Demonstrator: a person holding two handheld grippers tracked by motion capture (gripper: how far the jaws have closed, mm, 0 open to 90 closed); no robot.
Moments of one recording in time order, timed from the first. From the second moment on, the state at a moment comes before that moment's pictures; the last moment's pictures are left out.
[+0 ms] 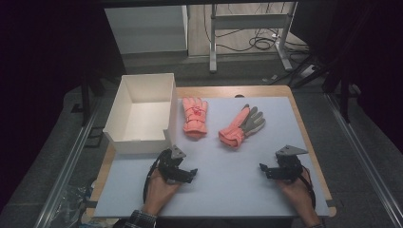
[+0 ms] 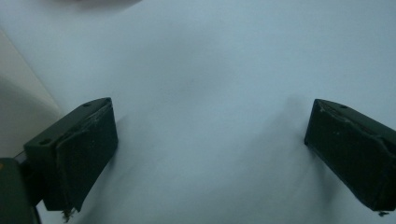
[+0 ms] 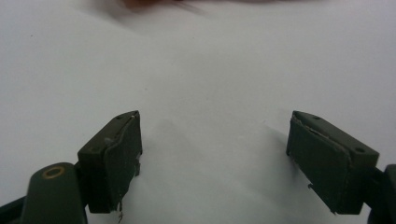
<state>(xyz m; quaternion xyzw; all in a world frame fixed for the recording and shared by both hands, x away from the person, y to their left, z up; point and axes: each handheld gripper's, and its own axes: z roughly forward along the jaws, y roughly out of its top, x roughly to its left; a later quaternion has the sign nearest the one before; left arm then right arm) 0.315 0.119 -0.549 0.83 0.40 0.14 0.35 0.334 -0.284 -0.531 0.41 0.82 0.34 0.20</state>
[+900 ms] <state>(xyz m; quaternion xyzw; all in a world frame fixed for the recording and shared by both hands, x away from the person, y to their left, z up) 0.315 0.119 -0.549 0.84 0.40 0.14 0.34 0.337 -0.285 -0.528 0.41 0.82 0.35 0.19</state>
